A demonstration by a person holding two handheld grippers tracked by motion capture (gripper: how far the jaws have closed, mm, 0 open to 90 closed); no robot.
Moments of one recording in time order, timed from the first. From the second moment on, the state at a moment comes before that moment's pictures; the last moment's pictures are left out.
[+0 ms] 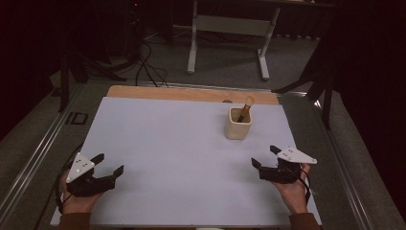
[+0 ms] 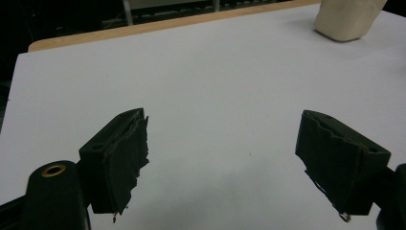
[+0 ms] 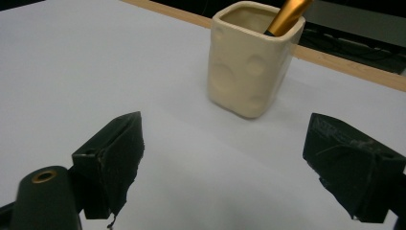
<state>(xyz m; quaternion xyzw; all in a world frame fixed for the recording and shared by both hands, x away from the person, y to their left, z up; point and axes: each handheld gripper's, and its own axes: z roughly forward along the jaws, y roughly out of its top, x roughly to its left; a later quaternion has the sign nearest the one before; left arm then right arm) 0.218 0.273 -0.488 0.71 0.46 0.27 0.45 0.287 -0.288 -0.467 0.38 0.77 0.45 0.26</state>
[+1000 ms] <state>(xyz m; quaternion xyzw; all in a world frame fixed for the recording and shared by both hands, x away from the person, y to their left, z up) 0.214 0.275 -0.487 0.71 0.46 0.28 0.45 0.258 -0.306 -0.476 0.39 0.75 0.47 0.25</state>
